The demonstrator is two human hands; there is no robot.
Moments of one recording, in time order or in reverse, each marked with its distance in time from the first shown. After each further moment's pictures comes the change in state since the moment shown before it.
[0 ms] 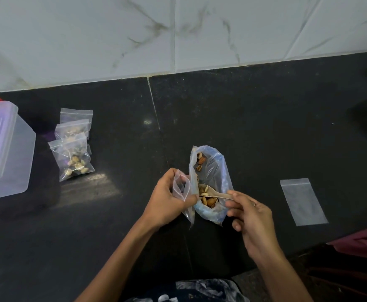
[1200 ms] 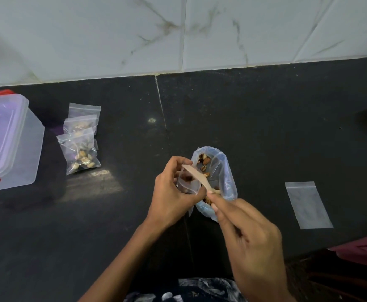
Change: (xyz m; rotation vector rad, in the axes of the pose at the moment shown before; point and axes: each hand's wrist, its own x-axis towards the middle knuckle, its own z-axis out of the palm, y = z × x) left_hand -0.015 0.023 0.007 0.016 0.227 0.336; right_hand -0.057 0.001 0.012 -0.736 -0.173 -1.173
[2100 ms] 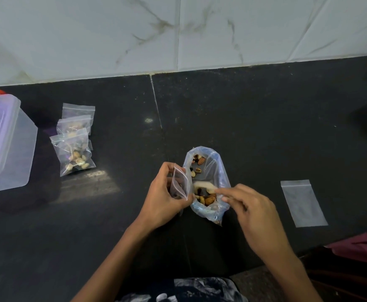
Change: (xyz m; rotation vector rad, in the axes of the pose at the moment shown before) left_hand 0.000 -0.020 -0.010 0.046 -0.170 -0.174; right_hand 0.016 0.065 -0.012 -0.200 -0.277 0.166
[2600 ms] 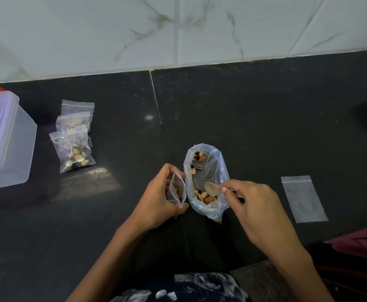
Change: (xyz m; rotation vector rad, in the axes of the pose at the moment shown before) left_hand -0.006 0.002 -0.013 0.083 -0.144 -0.033; right_hand 0.008 -0.024 -0.019 -0.119 -0.113 0.102
